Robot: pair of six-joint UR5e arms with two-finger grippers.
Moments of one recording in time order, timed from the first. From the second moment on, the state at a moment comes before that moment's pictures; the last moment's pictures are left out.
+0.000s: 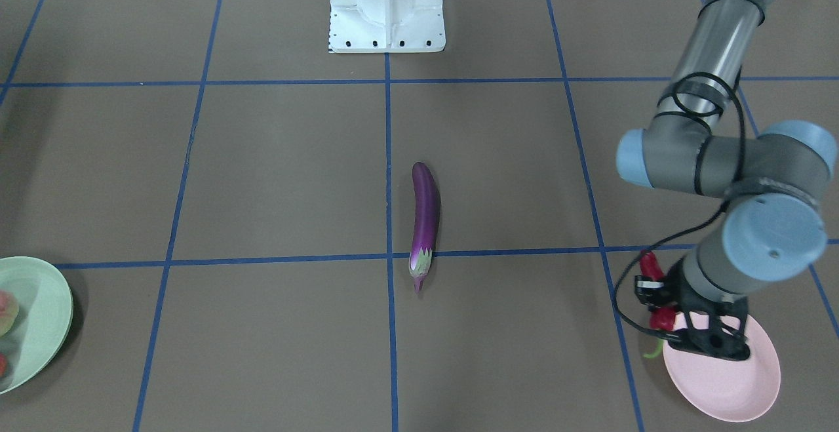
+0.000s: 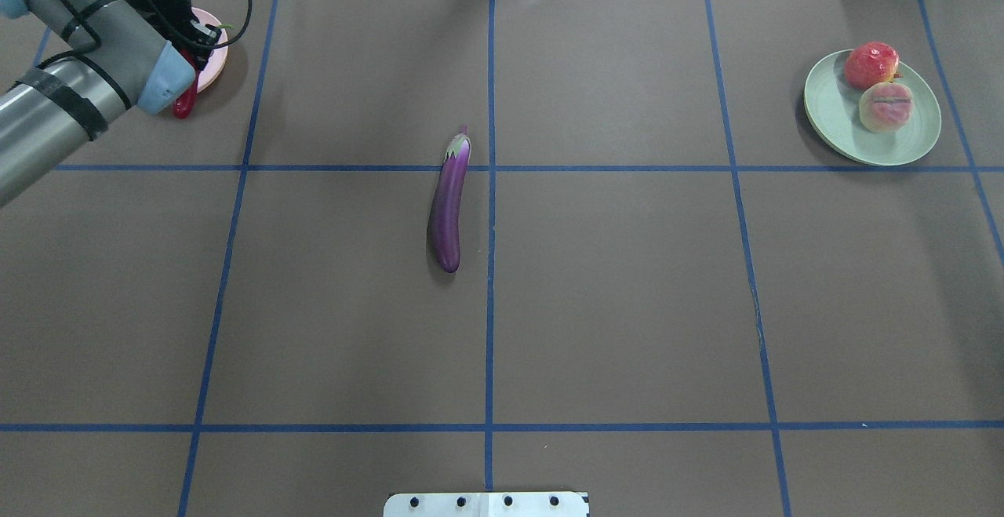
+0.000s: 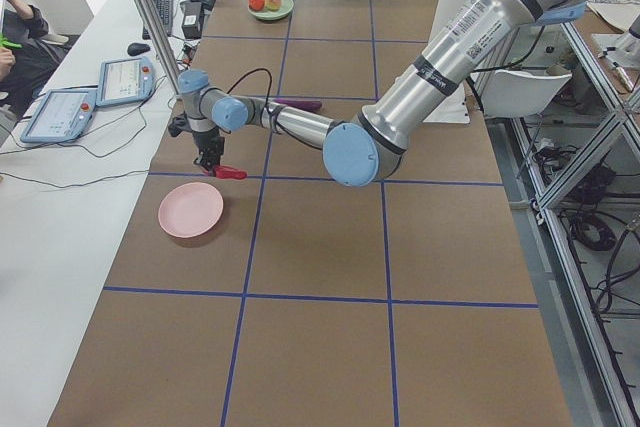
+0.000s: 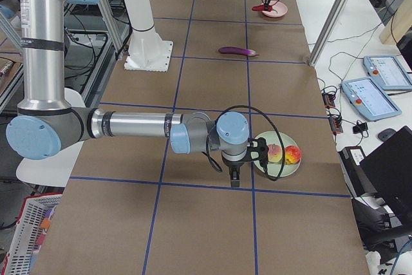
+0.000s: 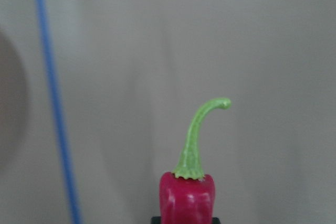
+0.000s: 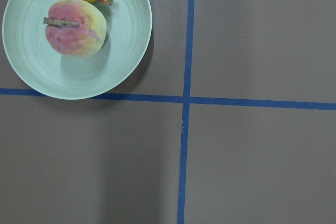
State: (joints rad) left arm -1.11 -2.33 -0.96 -1.78 -2.08 -0.27; right arm 1.59 -1.63 1.65 -1.45 2.40 0.05
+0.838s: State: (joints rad) left arm -1.12 -2.41 -0.92 -1.81 -2.06 -0.41; right arm 1.59 -1.63 1.66 -1.45 2.40 0.05
